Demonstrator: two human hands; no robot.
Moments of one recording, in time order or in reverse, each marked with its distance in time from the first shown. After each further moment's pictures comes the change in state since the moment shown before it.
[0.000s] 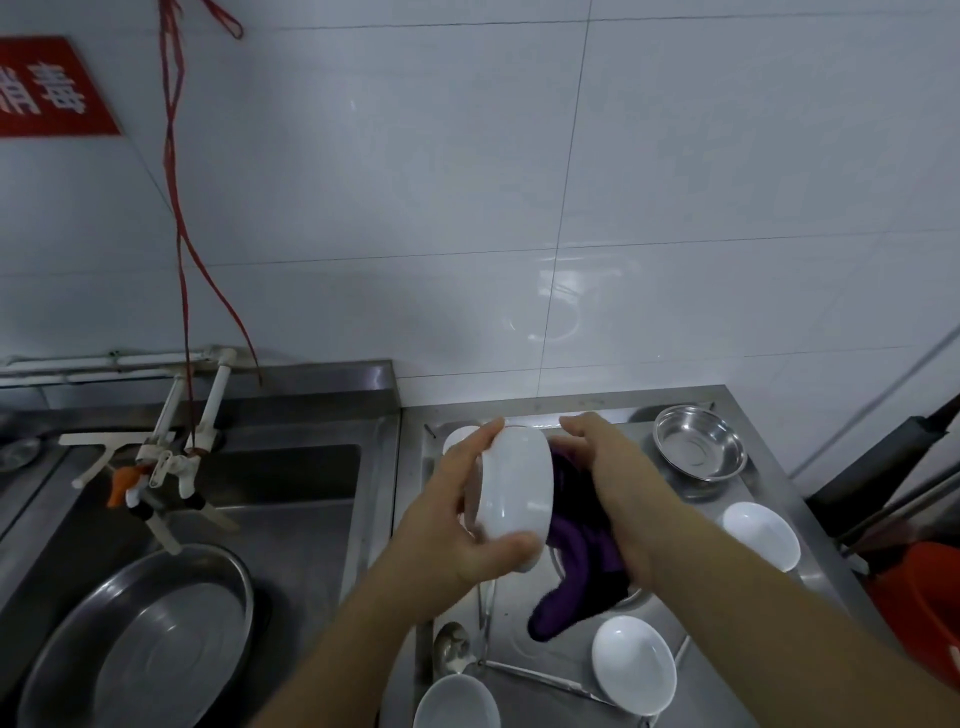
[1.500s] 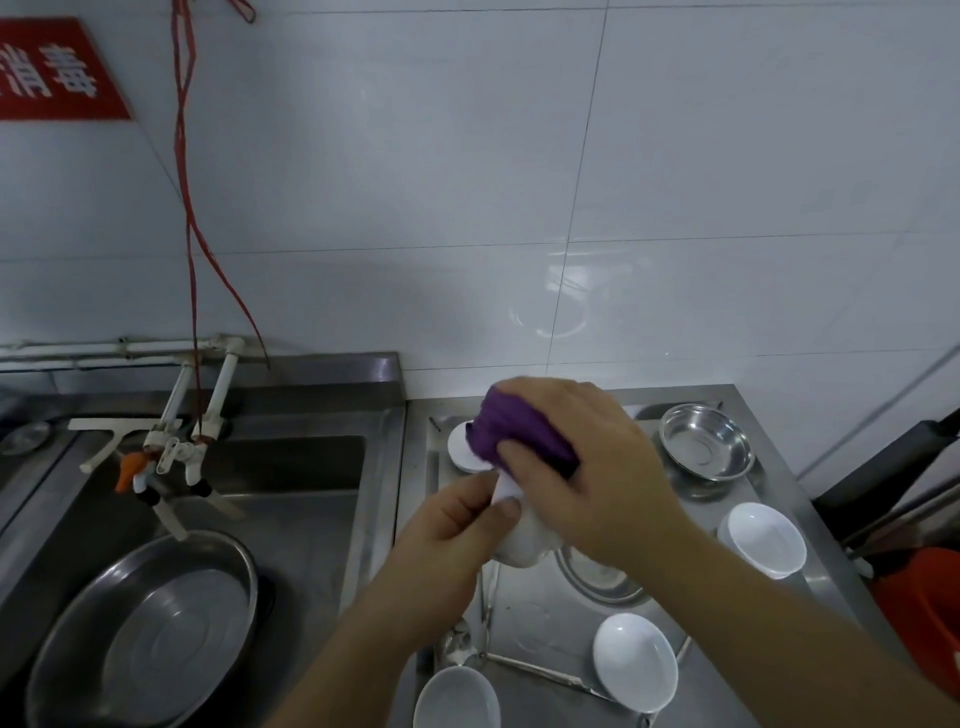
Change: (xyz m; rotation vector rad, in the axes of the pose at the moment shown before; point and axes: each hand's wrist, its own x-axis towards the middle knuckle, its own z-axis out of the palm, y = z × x) left_hand -0.020 0.032 0.013 -0.538 0.101 -0.168; right_hand 0.004 0.000 0.001 -1.129 0.113 -1.349
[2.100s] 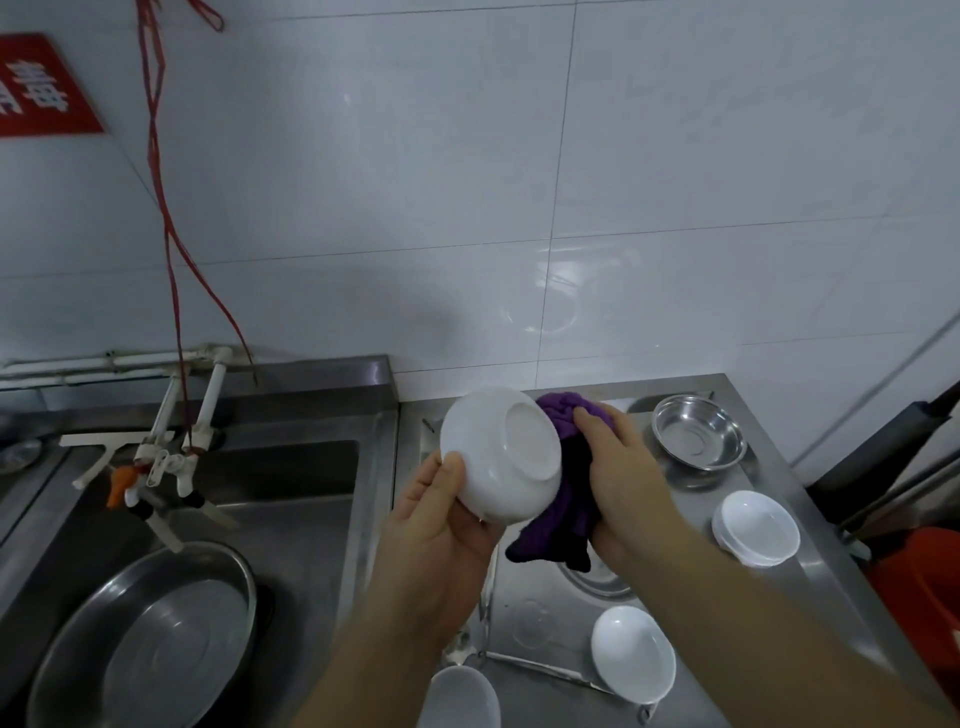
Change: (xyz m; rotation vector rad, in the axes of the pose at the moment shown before) left_hand 0.017 -0.012 0.012 -0.609 0.287 -0.010; right_hand -0.016 0.027 0.020 1.077 0.422 1.153
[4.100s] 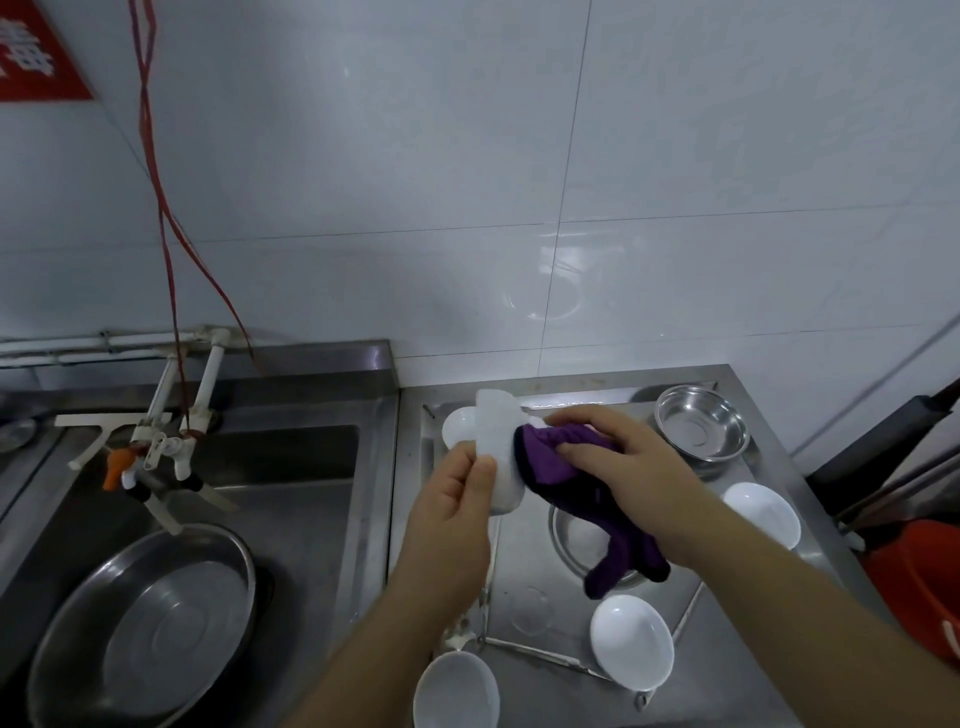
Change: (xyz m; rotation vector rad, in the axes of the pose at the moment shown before) left_hand 0.007 -0.014 -0.014 0.954 -0.005 0.242; right_hand 0.004 -0.023 -0.028 -0.695 -0.384 -0.184
